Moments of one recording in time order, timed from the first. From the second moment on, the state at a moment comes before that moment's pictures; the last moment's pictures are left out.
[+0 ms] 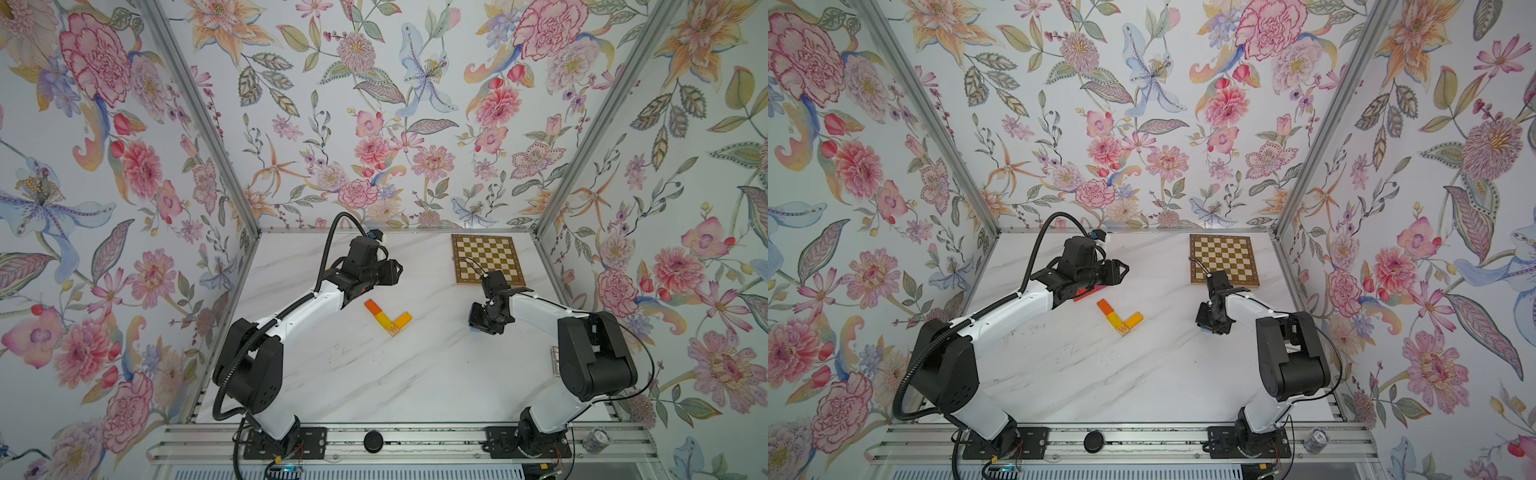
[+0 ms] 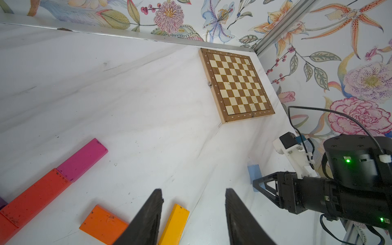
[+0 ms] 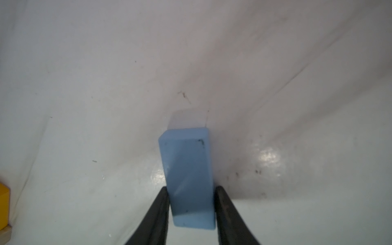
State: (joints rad) left arm -0.55 1.65 1.28 -0.22 0.15 -0.45; right arm 0.23 1.67 0.94 -0.58 -0.07 0.54
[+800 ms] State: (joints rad) left arm -0.55 1.60 1.20 -0.22 0.10 -0.44; right arm 0.46 1.72 1.00 -0.41 -0.07 0.85
